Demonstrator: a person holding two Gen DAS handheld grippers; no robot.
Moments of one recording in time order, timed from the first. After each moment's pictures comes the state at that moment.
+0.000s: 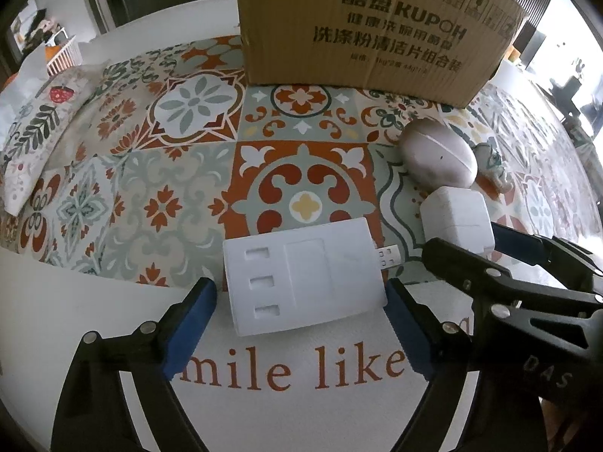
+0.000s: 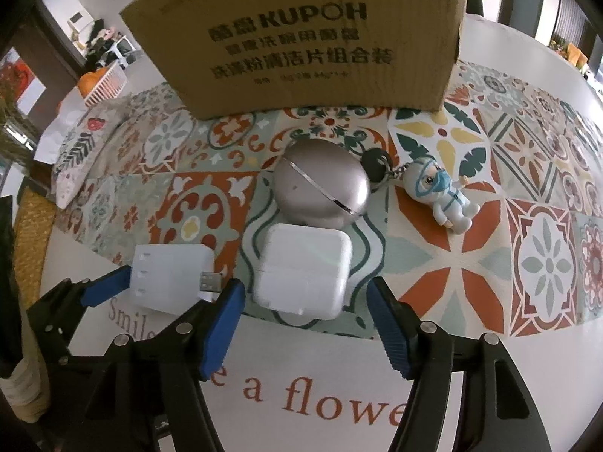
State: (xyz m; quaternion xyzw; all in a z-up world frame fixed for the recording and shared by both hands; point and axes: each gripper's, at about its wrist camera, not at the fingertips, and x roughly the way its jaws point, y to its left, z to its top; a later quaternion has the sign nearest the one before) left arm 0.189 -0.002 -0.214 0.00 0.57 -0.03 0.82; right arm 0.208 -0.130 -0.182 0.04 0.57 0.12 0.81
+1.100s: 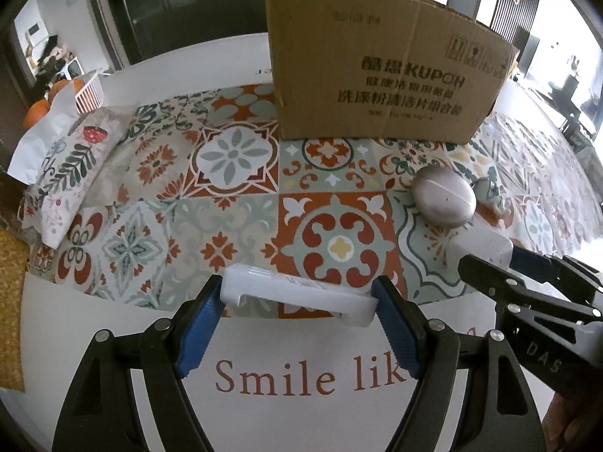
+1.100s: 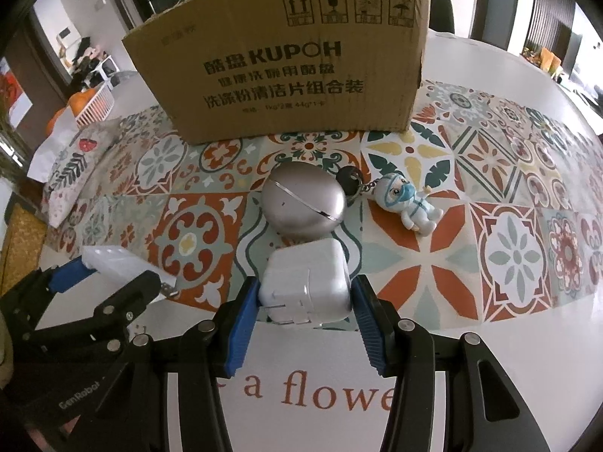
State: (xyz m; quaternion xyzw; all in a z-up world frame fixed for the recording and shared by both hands) left arm 0.184 0.019 -0.178 0.02 0.51 -0.02 0.86; right arm 0.194 -0.133 -0.163 0.04 0.53 0.08 0.84
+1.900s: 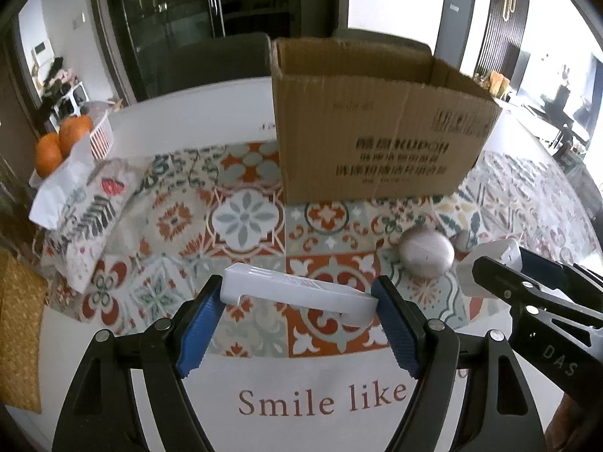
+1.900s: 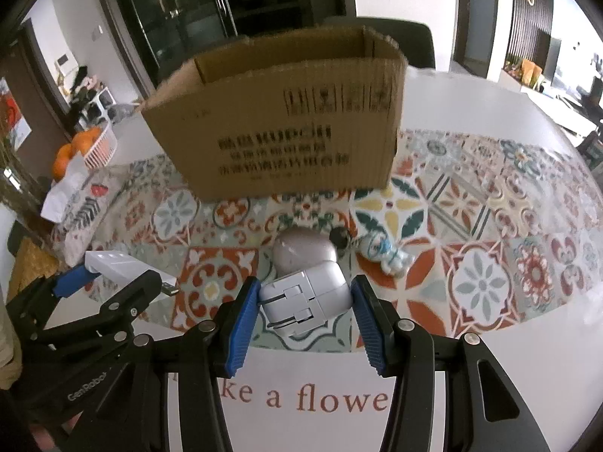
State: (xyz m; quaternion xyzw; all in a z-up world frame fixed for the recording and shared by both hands) left arm 0.193 0.021 -0.124 0.03 0.46 -0.03 0.89; right arm 0.192 -0.136 -0.105 0.06 0.48 0.05 0.87
